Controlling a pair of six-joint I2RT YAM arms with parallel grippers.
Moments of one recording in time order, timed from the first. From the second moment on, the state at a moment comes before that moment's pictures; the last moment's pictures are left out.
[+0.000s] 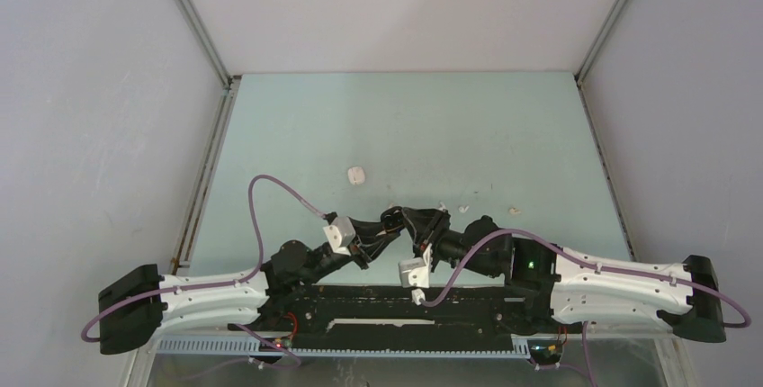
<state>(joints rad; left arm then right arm) -1.17 0.82 0.13 0.92 -0.08 -0.05 1.31 0.86 0.63 0.02 0.16 -1.18</state>
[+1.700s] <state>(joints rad) -1.17 0.88 0.13 0.82 -0.02 0.06 0.55 1.29 1.30 -1.09 -0.84 -0.60</state>
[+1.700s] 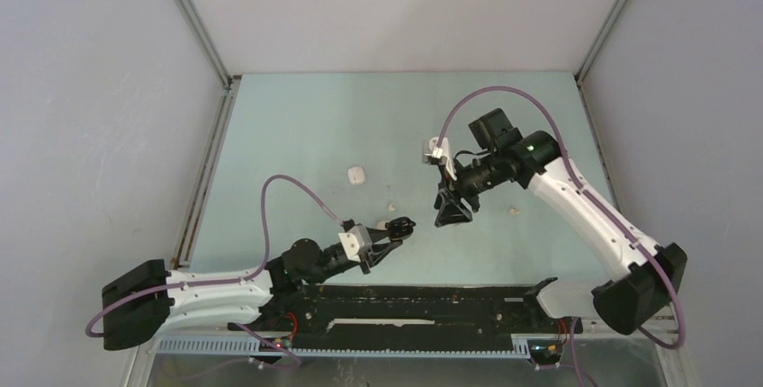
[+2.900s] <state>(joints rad) -1.17 0.94 0.19 0.81 -0.04 0.05 0.53 1.52 1.26 -1.03 -1.12 -0.38</state>
